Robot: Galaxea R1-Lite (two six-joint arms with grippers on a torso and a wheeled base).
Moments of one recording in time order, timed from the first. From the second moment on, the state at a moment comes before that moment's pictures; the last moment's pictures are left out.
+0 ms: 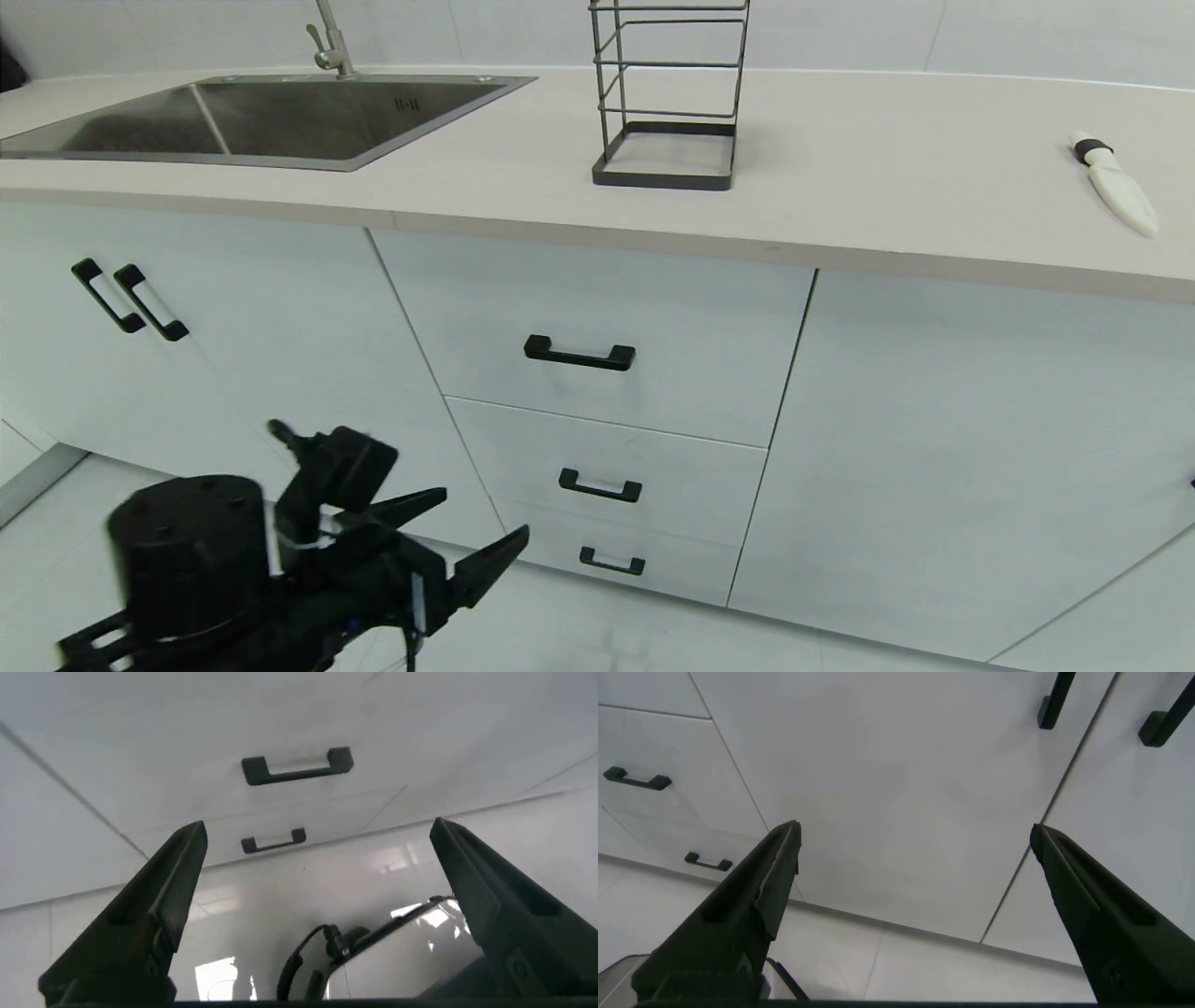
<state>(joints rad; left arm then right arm) -0.46 1.58 -0.17 -1.10 -0.08 -0.11 0.00 0.00 0.00 0.00 0.02 -0.01</state>
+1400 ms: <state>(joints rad) 0.01 0.00 0.00 0.00 0.00 0.00 0.00 0.00 0.00 0.00 0.02 0.00</state>
